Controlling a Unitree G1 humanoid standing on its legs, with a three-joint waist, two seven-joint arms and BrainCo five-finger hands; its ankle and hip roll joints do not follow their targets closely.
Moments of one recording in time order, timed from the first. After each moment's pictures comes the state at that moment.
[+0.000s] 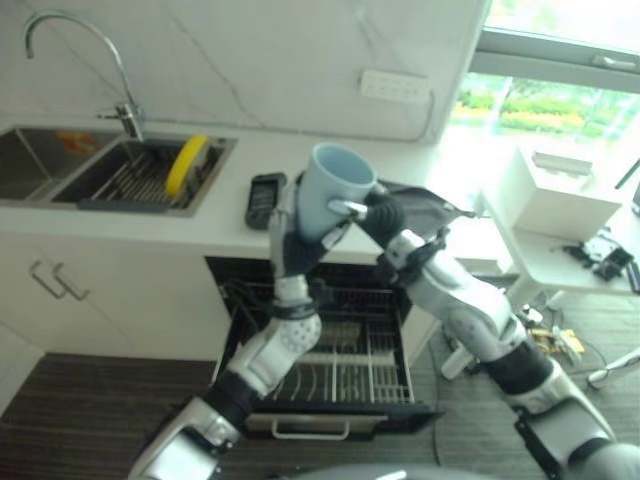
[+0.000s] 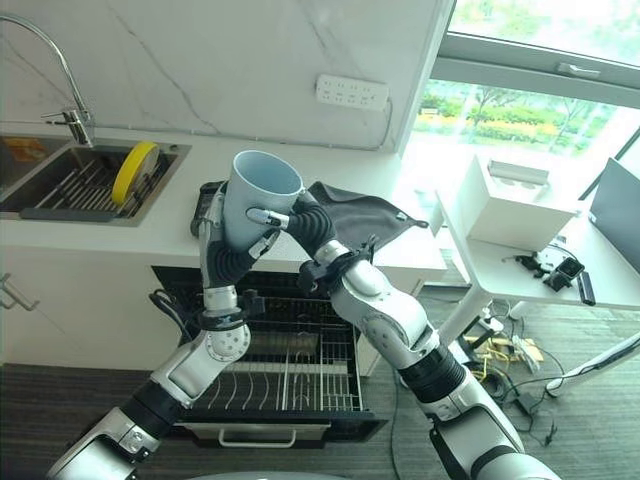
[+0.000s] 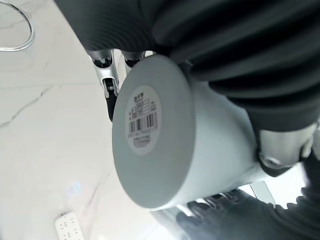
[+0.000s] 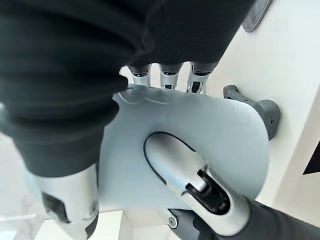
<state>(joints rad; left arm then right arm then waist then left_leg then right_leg) -0.32 0.34 -0.54 0.13 0.37 -0.24 0.98 -0.54 -0.31 0.46 -0.20 0.81 0.28 -0.22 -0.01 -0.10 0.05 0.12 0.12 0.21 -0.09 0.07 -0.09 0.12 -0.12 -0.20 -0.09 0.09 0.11</state>
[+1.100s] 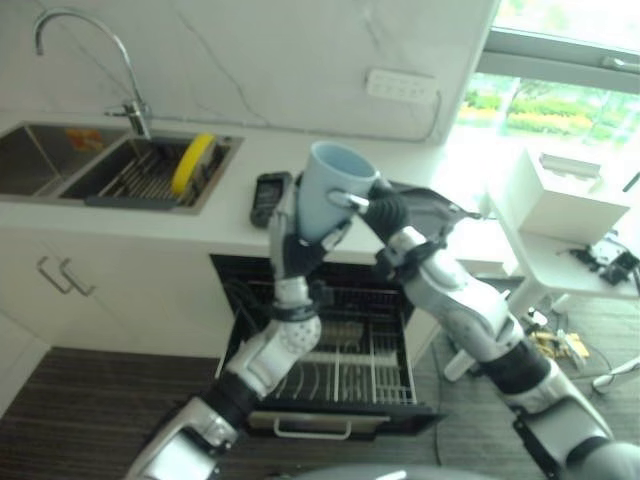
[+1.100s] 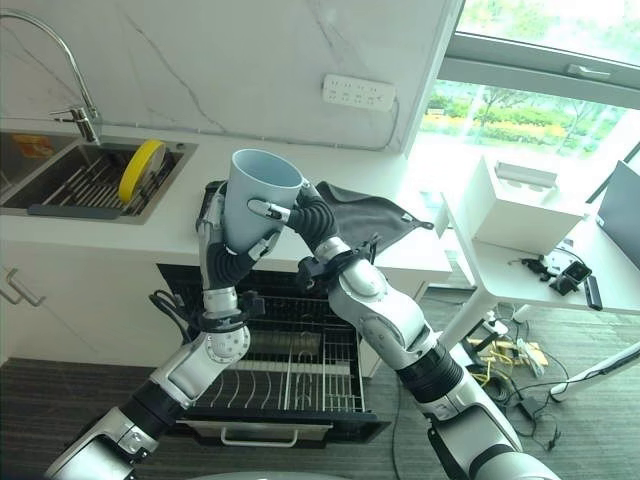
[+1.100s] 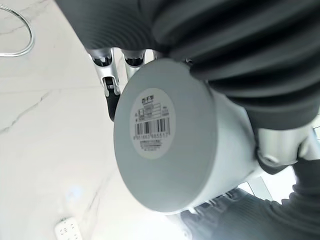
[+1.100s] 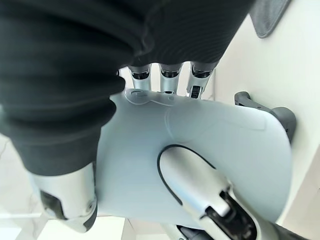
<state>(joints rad) -0.32 0.35 -0.55 0.13 0.37 -0.26 1.00 -0.56 -0.31 0.48 -0.20 0.73 0.24 -0.27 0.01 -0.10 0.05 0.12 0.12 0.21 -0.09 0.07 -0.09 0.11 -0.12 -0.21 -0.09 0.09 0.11</state>
